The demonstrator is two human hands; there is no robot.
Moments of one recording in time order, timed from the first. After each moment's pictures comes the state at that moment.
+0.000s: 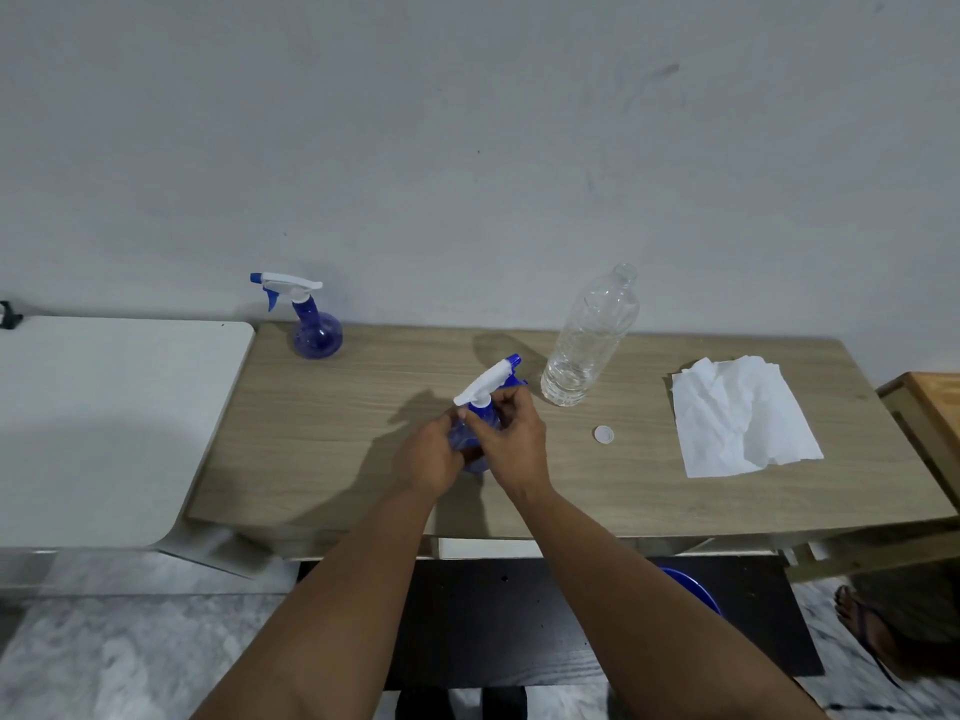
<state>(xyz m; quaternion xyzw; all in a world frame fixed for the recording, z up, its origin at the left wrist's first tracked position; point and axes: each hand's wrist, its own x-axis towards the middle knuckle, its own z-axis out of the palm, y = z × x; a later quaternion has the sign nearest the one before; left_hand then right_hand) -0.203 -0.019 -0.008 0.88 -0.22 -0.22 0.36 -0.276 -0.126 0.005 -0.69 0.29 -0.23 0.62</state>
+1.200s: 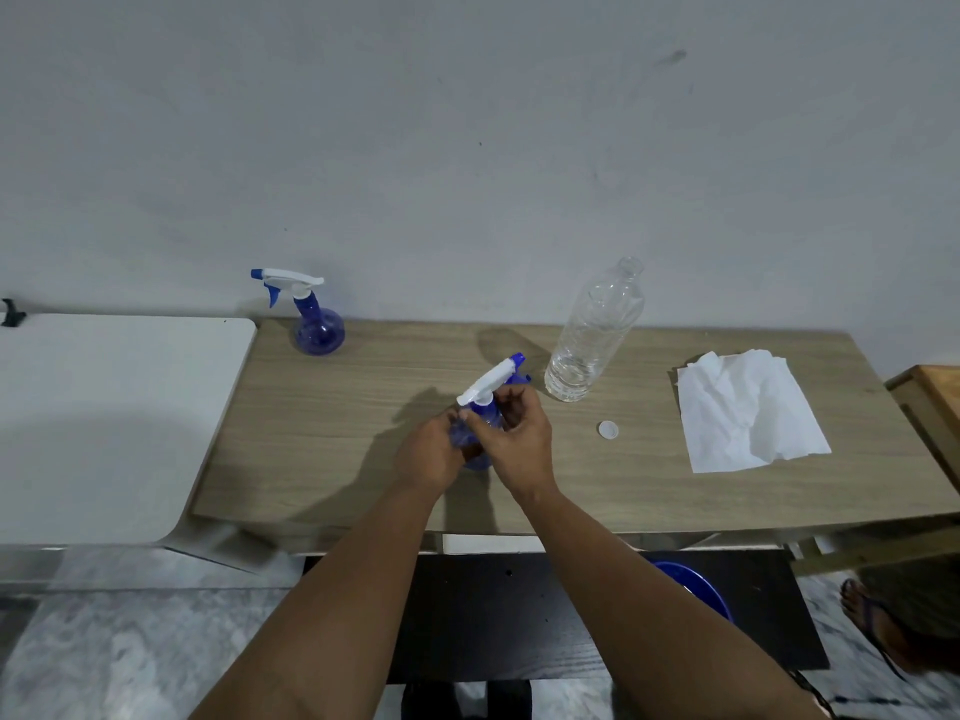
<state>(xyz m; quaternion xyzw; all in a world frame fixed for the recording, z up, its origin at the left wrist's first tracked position) -0.200 -0.018 -0.015 0.89 -0.21 -0.20 0.36 -0.282 -0.124 0.002 -0.67 0.26 -0.26 0.64</state>
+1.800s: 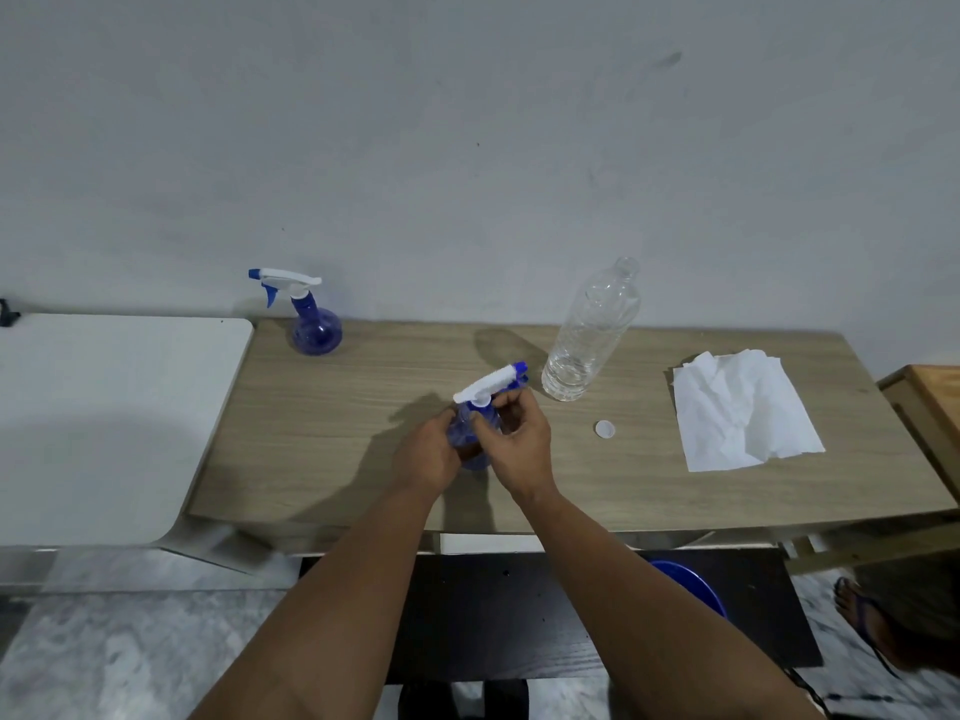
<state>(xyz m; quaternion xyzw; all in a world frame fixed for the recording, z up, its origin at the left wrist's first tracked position) -0.199 -0.018 -0.017 0.87 -0.22 -0.20 0.39 -0.284 -0.126 0.002 -0.69 0.26 -0.27 0.62</state>
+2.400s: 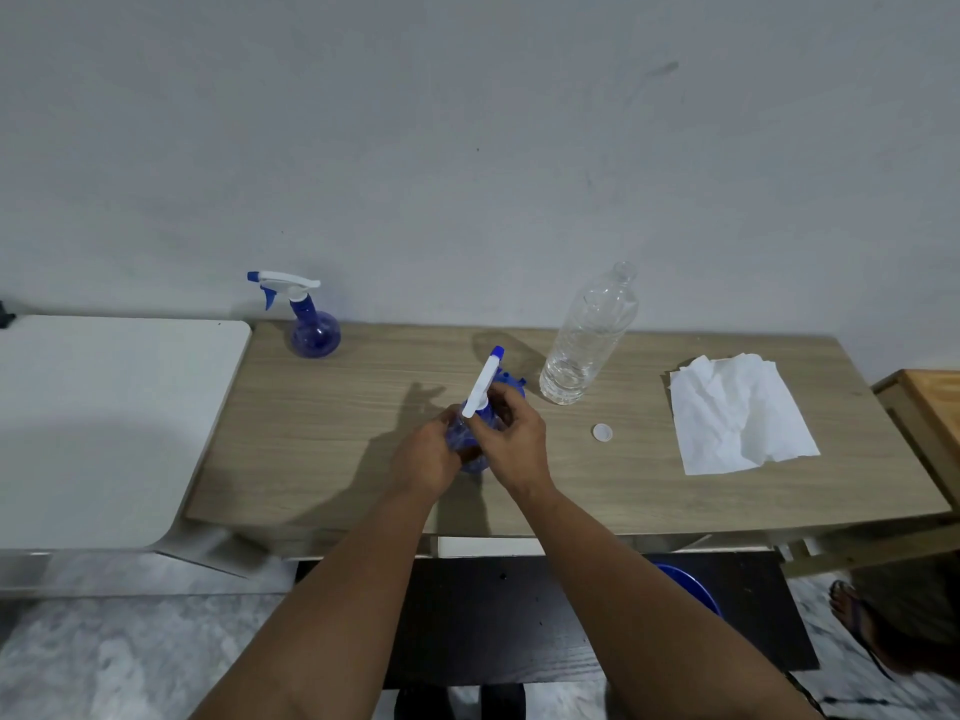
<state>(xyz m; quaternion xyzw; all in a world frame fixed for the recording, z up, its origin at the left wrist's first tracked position) -0.199 -0.018 -0.019 0.88 -0.21 -0.21 0.36 -0.278 -0.125 0.011 -0.71 0.27 -0.23 0.61</state>
